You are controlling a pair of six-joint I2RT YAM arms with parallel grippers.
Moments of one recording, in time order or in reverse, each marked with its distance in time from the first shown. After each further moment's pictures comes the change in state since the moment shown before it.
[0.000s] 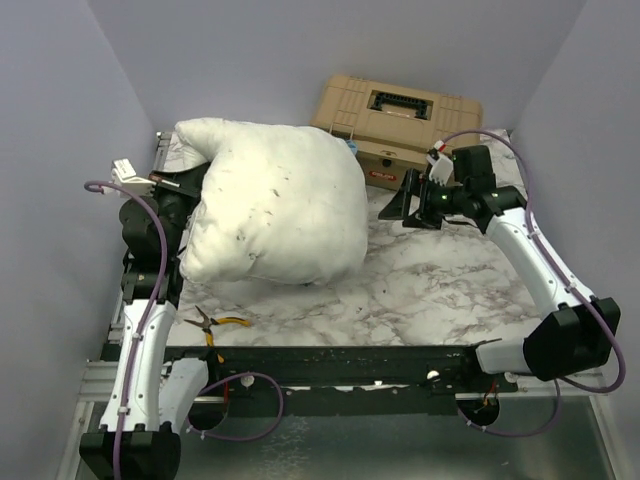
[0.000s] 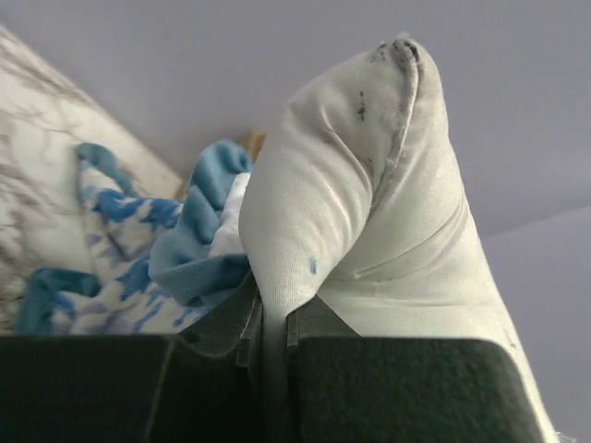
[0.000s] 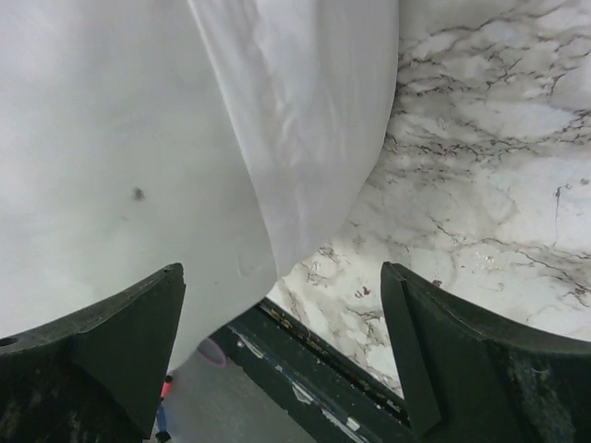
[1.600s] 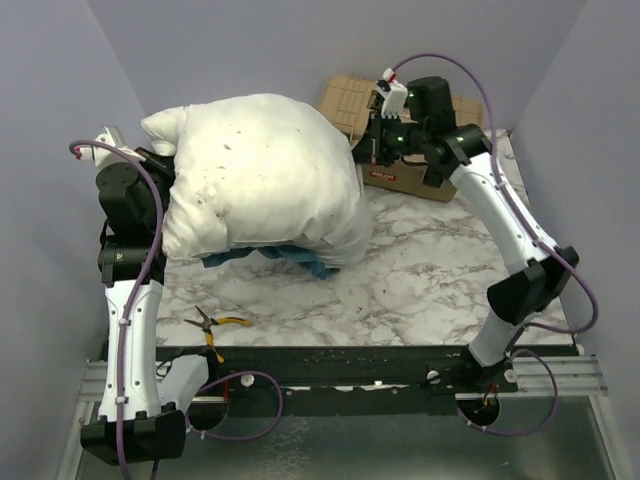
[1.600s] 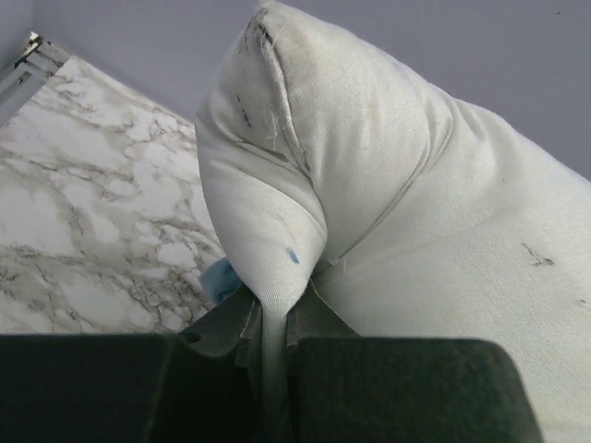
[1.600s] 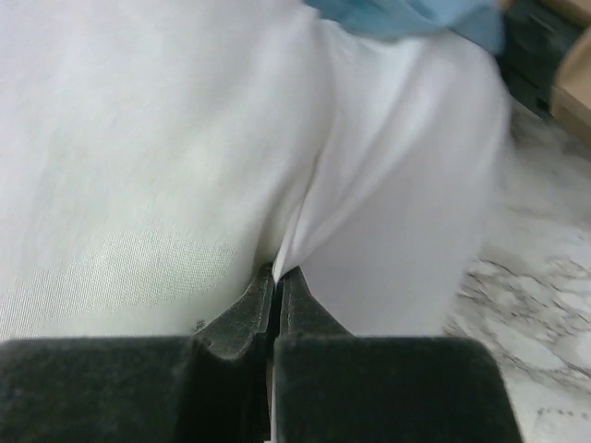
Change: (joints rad) left arm 0.105 0.132 0.321 -0.402 -0.038 0.461; right arm 0.255 0.438 0.703 -0.077 0.150 -0.130
